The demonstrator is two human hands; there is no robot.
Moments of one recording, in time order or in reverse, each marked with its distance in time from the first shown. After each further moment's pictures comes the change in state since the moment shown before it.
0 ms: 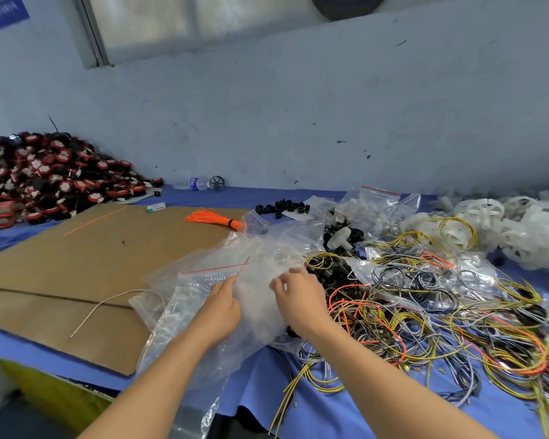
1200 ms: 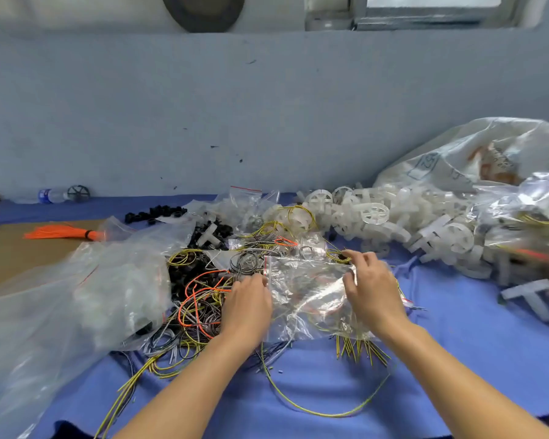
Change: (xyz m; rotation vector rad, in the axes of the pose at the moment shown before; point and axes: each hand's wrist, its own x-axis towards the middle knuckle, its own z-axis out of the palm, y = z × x) left_hand -0.059 0.233 0.174 0.077 0.119 0.418; right_hand -0.139 0.247 -0.203 -0.351 0.488 0.238
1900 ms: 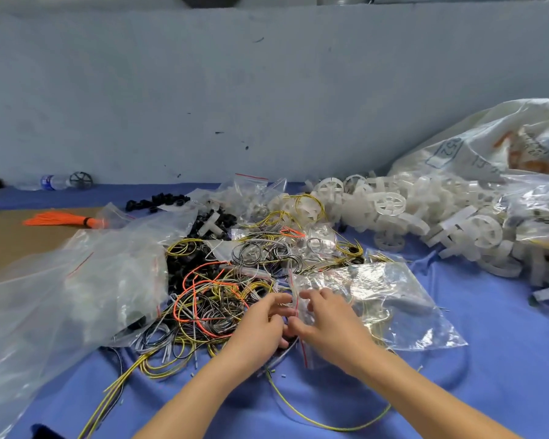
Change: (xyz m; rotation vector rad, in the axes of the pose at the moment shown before) left_hand -0.031 0.003 0.014 -0.824 -0.358 -0.207; right_hand -0.037 -0.039 0.058 0.095 -0.349 -0.134
